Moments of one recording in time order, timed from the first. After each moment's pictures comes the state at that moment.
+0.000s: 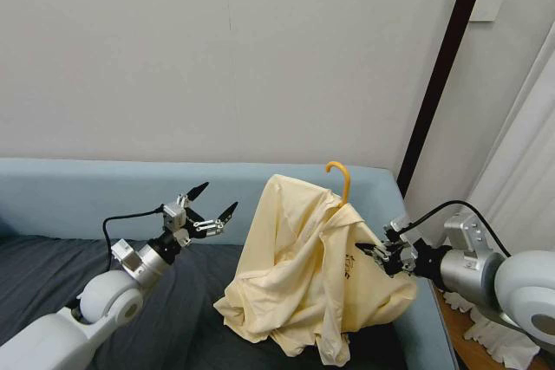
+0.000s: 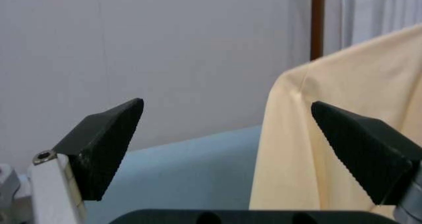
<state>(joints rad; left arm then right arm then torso) 0.99 -0.68 -0.12 -1.81 -0.79 -0.38 0.07 -0.81 0.28 0.25 2.33 1.44 -0.74 0.36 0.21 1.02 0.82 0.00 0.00</state>
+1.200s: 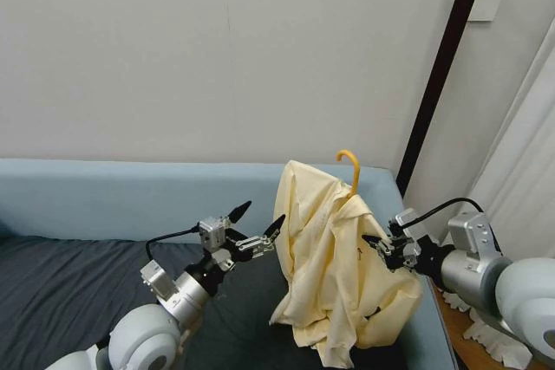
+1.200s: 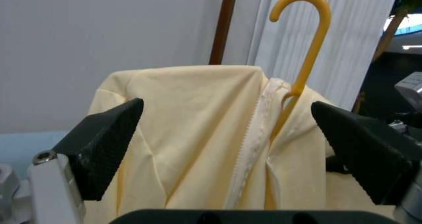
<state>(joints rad) 0.82 -0.68 0.16 -2.12 -1.01 -0.21 -0.04 -0.84 0.37 0.24 2.40 1.44 -0.73 0.49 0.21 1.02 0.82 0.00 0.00</state>
